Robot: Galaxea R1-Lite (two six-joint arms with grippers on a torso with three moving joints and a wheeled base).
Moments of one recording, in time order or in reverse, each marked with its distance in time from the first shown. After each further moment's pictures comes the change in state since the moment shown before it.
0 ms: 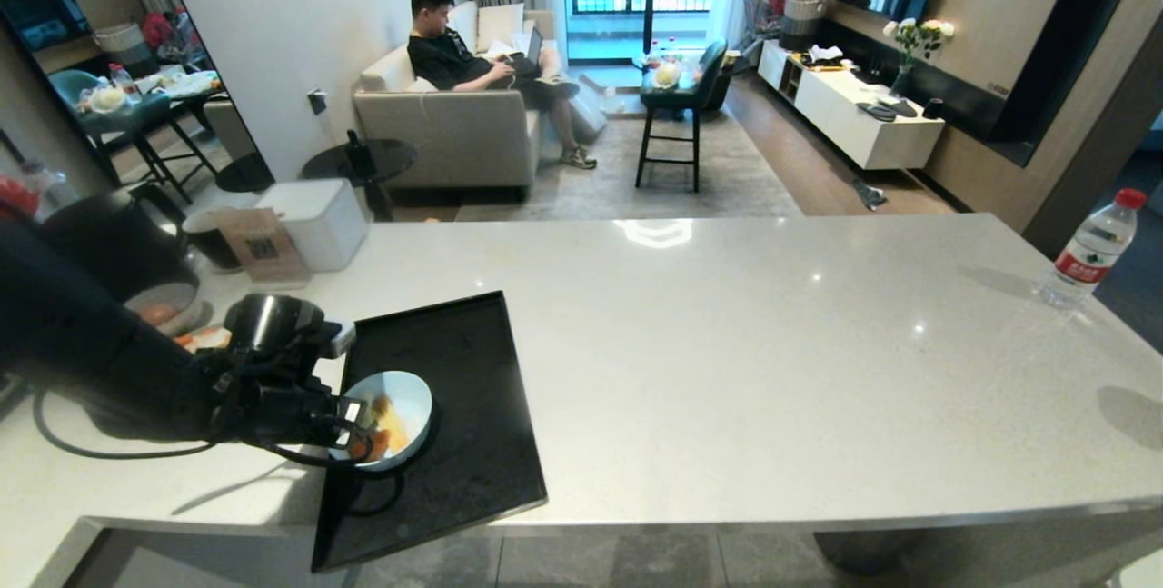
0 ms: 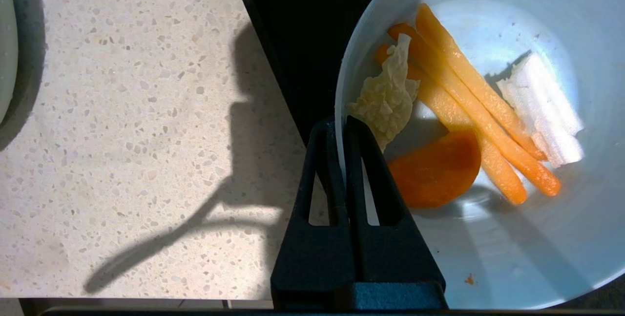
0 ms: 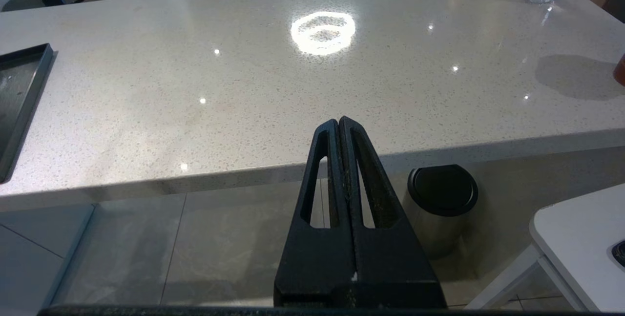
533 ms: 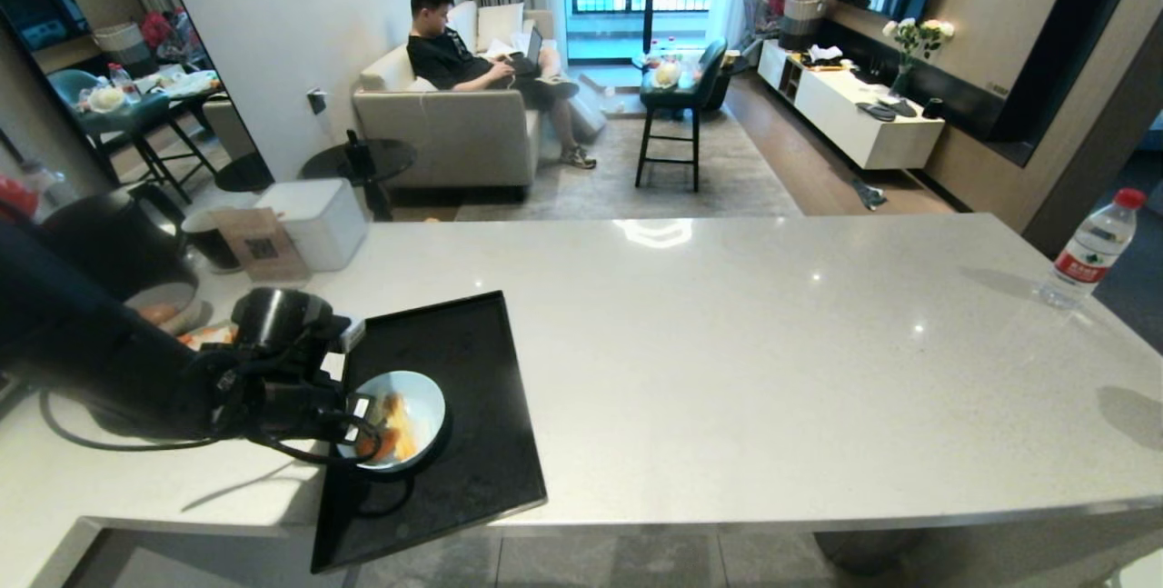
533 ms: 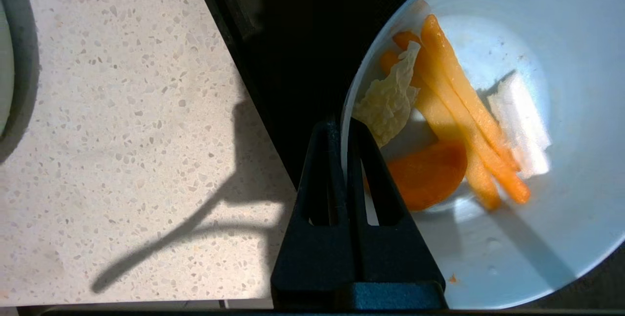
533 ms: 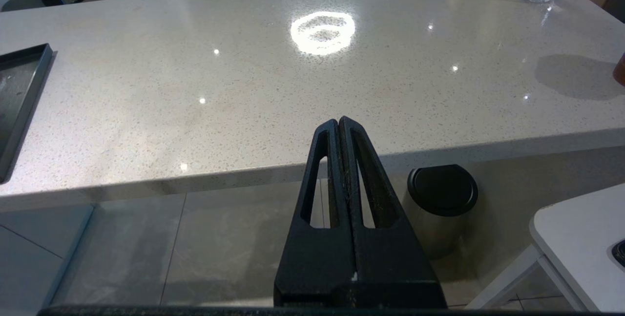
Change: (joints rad) left arm -0.035 -0.034 0.001 0.002 -0.006 -0.007; right arm 0.000 0.000 0.000 0.000 0.000 0.000
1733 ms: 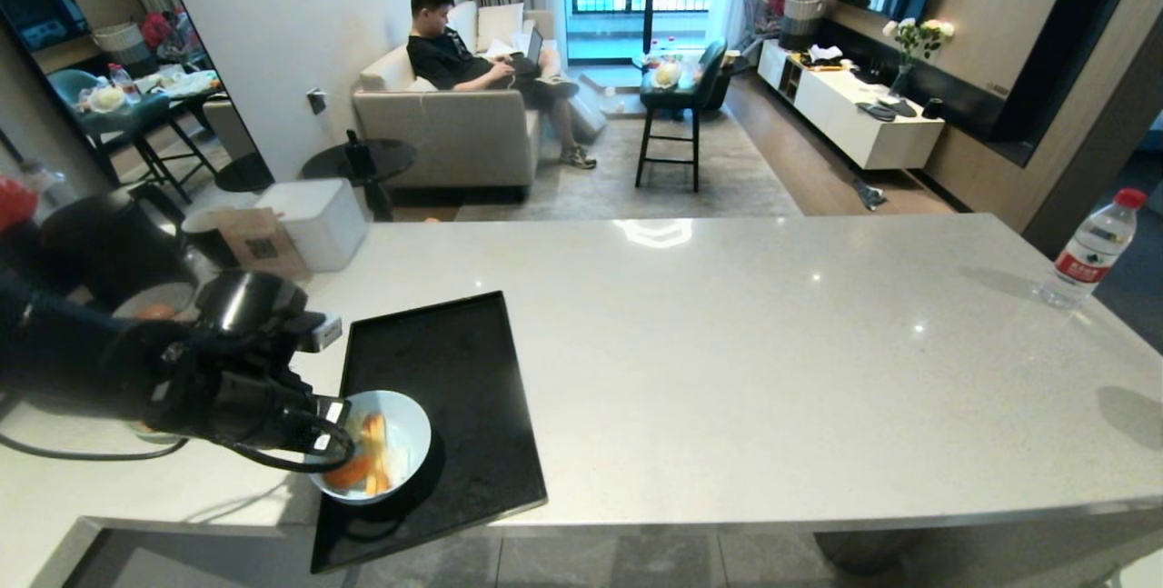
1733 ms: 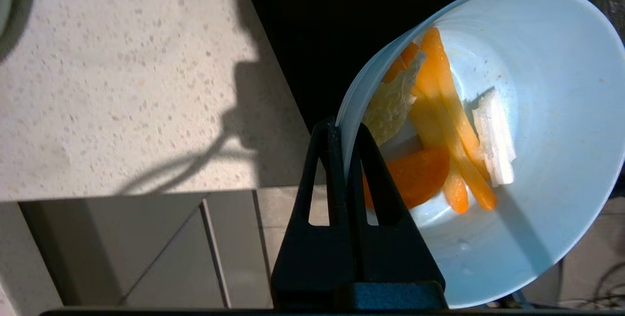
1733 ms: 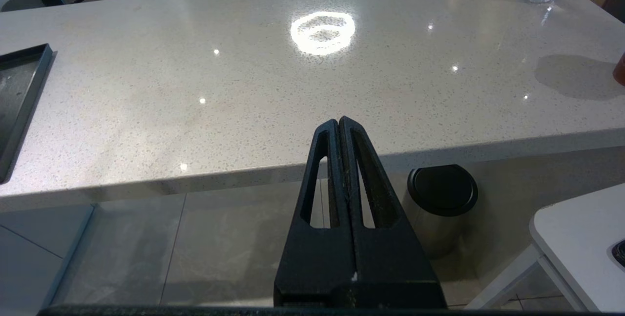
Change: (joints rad) left arm -0.011 -0.163 -0.041 0.321 -0.012 -0.061; right arm 0.000 0.000 0.000 0.000 0.000 0.000
